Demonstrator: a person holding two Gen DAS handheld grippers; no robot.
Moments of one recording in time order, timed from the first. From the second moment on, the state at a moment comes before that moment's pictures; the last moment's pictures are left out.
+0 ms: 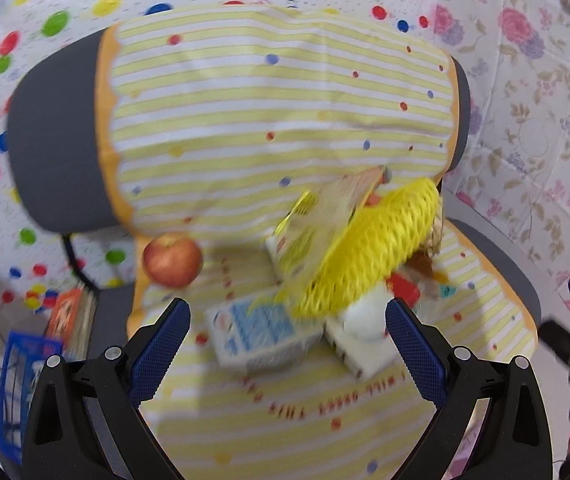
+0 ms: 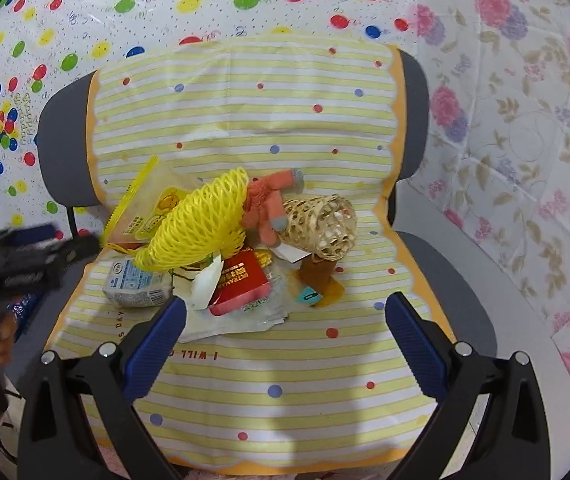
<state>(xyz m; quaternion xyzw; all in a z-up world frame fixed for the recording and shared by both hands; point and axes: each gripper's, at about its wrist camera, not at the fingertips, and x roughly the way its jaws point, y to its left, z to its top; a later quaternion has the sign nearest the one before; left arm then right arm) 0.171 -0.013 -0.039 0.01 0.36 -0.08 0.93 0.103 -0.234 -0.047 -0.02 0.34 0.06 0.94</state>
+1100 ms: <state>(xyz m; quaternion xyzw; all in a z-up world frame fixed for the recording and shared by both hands) 0.145 0.053 -0.039 -0.03 0.29 -0.06 0.95 0.156 -0.195 -0.045 0.03 0.35 0.10 0.93</state>
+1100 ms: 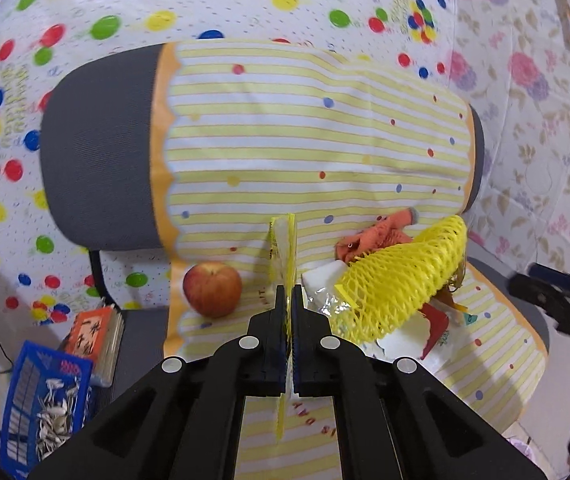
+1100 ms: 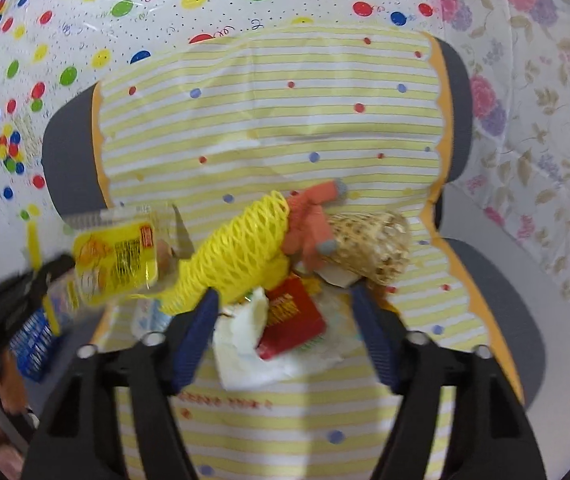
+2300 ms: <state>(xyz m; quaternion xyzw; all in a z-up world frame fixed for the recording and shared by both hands) 0.020 0.009 0.025 -0.01 0.19 -0.16 0.97 0.041 -0.232 0.040 -0.01 0.24 0.10 0.96</state>
